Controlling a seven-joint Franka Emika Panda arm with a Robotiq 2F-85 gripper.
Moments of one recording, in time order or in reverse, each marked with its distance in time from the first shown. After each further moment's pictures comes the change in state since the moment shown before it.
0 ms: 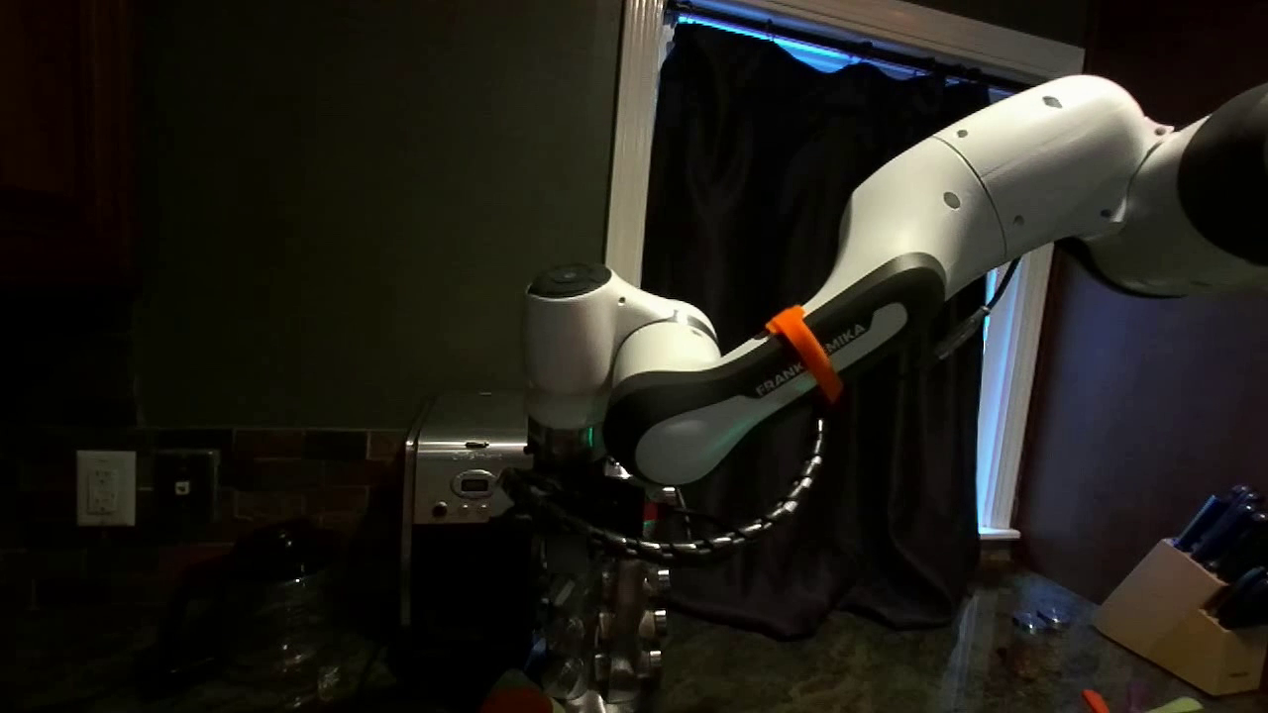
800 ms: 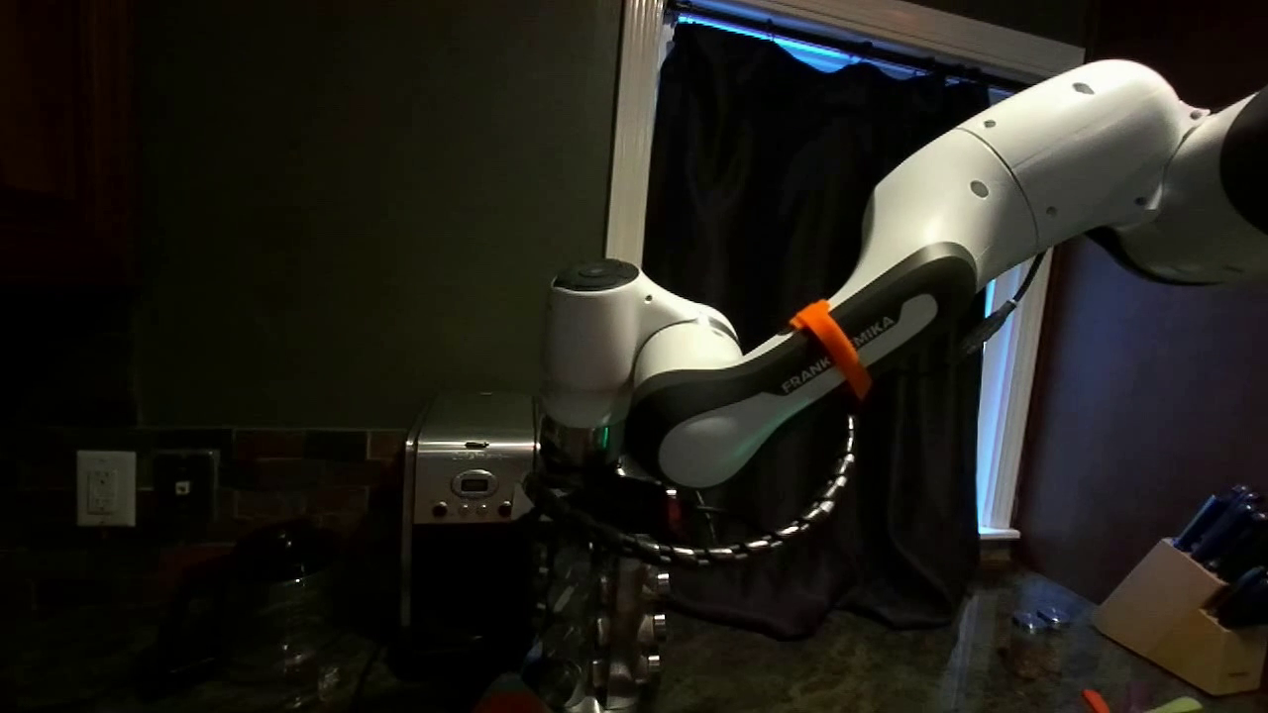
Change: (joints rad) arm -0.006 -0.055 -0.001 -0.079 0.051 0.069 -0.102
